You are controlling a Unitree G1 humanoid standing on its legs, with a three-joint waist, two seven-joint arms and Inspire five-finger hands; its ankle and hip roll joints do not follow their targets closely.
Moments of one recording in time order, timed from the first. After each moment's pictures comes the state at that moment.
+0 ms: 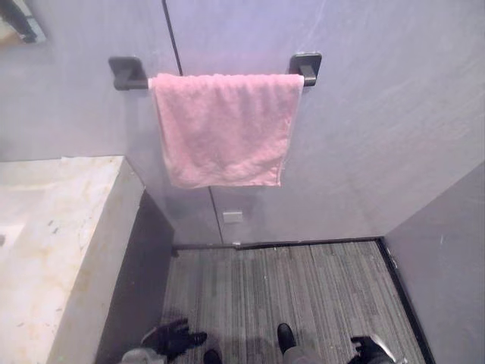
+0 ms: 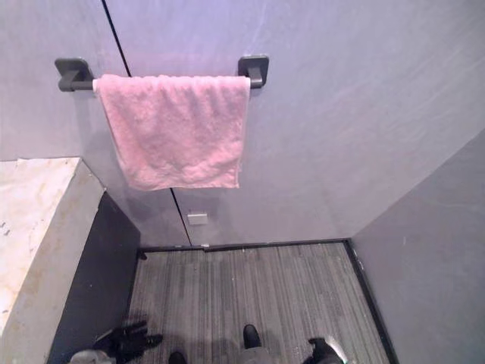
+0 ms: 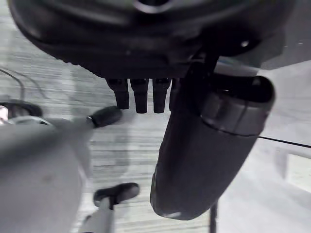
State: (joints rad) left arm 0.11 0.30 -0.15 0.85 -0.32 0.20 -0.13; right arm 0.07 -0.33 0.24 0.86 -0.22 0.33 -0.14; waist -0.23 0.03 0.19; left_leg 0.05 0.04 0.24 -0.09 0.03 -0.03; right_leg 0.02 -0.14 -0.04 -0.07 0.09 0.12
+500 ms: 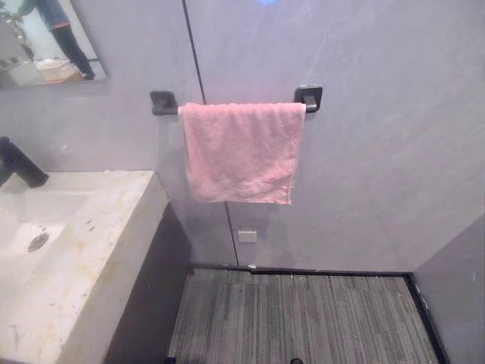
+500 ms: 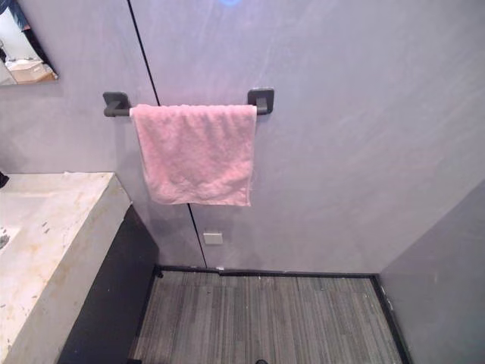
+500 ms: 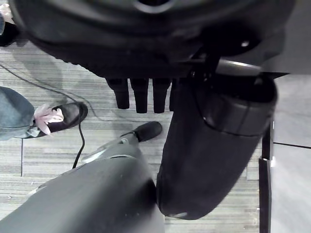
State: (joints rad) left arm 0.03 0.27 -0.19 1.12 -0.19 0.25 -0.14; right arm 0.04 -0.31 0.32 1.02 -0.29 0.38 -0.02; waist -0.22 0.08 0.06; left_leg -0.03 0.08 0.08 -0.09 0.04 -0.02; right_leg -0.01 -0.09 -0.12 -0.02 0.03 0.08
